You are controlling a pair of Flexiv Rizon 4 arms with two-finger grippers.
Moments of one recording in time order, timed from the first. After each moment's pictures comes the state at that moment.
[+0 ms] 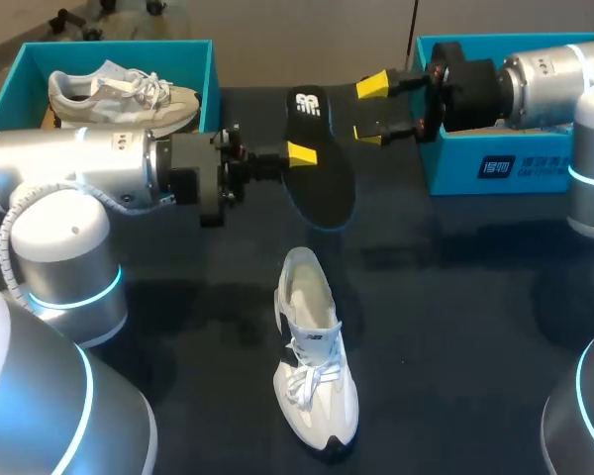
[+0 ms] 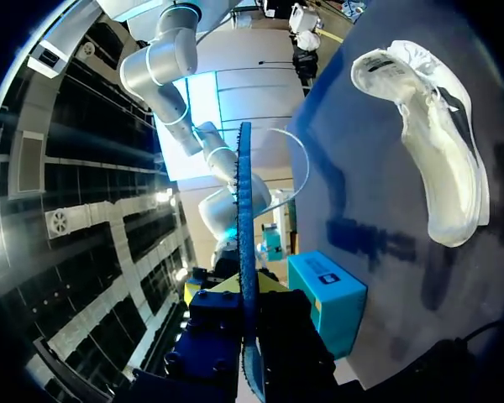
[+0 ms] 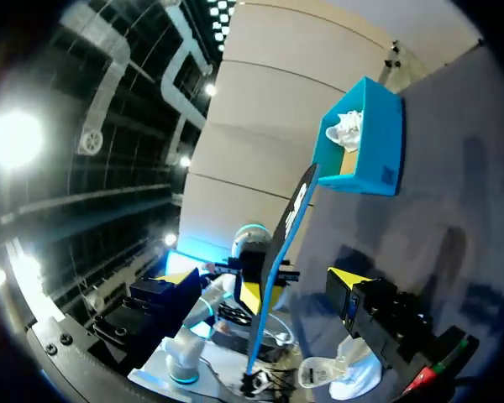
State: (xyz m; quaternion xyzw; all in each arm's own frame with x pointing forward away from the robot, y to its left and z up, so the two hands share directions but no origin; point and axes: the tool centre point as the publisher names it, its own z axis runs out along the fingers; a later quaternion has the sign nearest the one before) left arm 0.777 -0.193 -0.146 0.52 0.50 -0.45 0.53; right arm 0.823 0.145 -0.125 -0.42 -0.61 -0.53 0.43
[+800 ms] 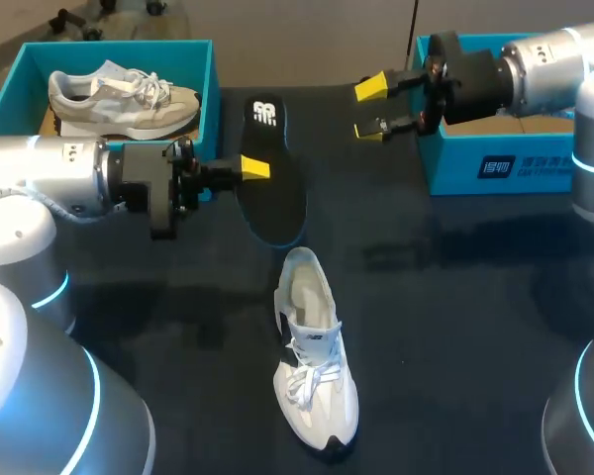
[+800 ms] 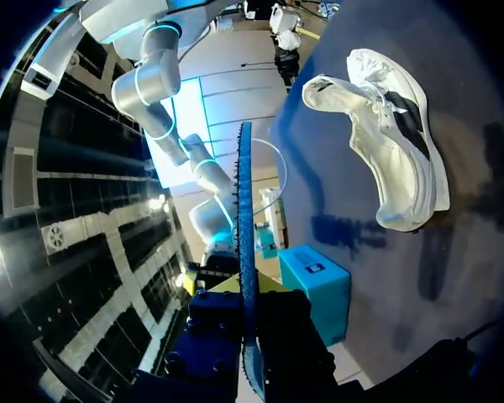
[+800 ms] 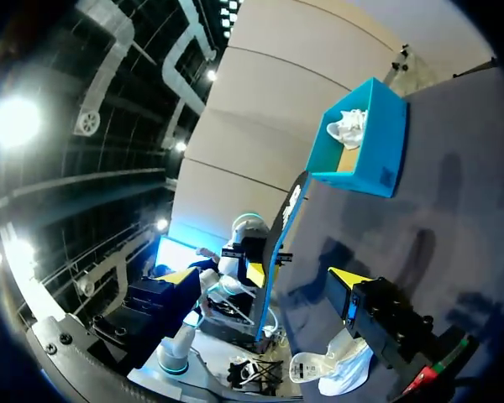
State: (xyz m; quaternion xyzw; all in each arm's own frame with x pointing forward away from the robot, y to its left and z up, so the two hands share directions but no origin) left arm 0.774 -0.137 -0.161 0.55 0.48 -0.42 0.54; right arm 0.824 0.145 -0.123 -0.40 -0.64 -0.51 0.42
